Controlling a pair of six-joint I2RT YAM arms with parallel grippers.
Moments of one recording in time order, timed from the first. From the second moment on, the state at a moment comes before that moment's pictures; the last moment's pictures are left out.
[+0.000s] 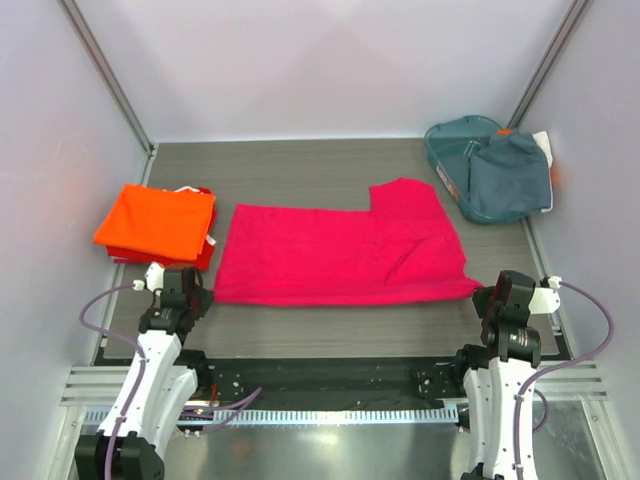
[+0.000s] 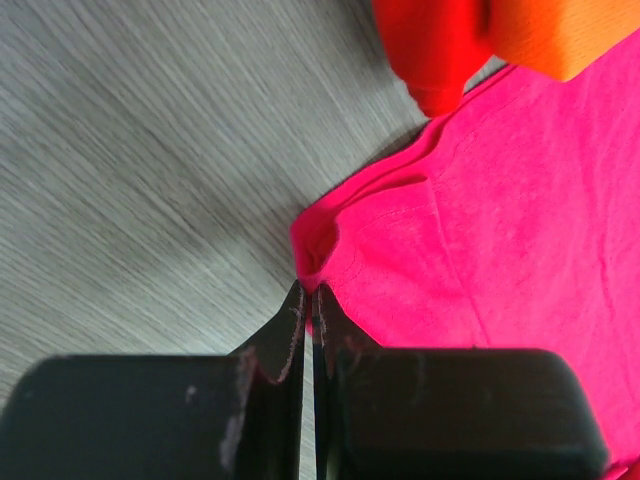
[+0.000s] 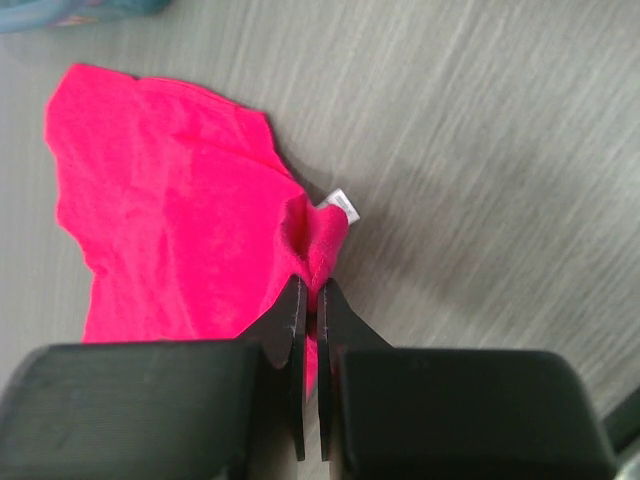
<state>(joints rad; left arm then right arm) -0.03 0.66 0.36 -0.58 -0.21 -1.00 -0.26 0.37 0.44 -0.78 0.18 0.99</state>
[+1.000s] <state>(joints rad) -0.03 0.78 1.51 -0.93 -0.26 -0.97 -0.26 0.74 1.54 -0.72 0.16 0.90</state>
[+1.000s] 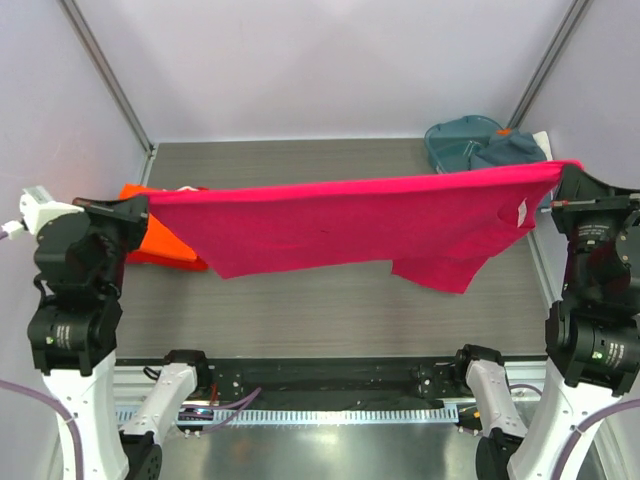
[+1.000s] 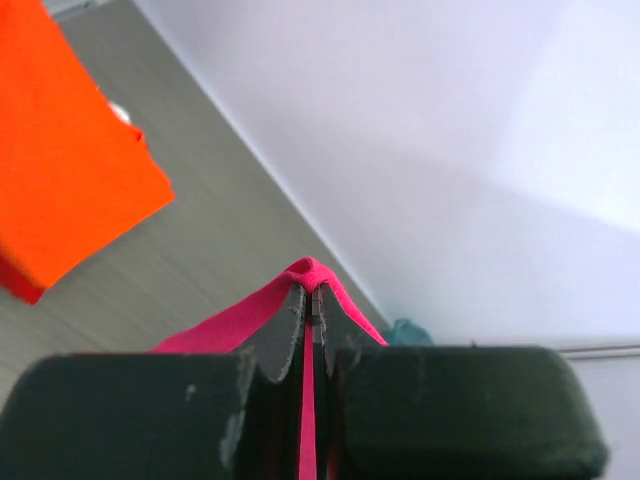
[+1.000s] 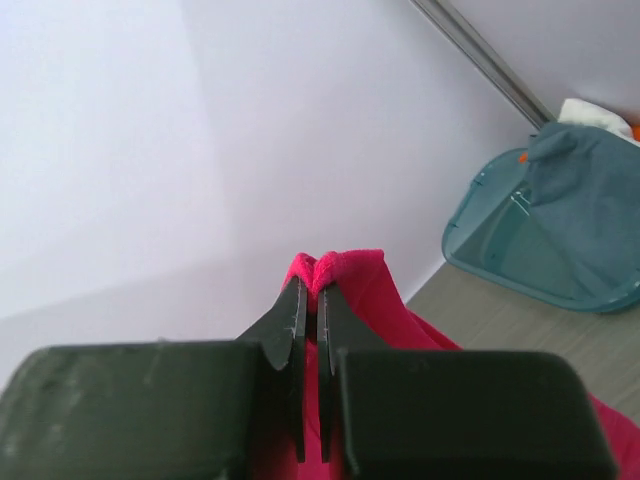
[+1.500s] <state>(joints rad) -0.03 1.12 1.59 -0.87 -0.27 -0.97 -0.26 1.06 1.48 -0.61 0.01 0.98</state>
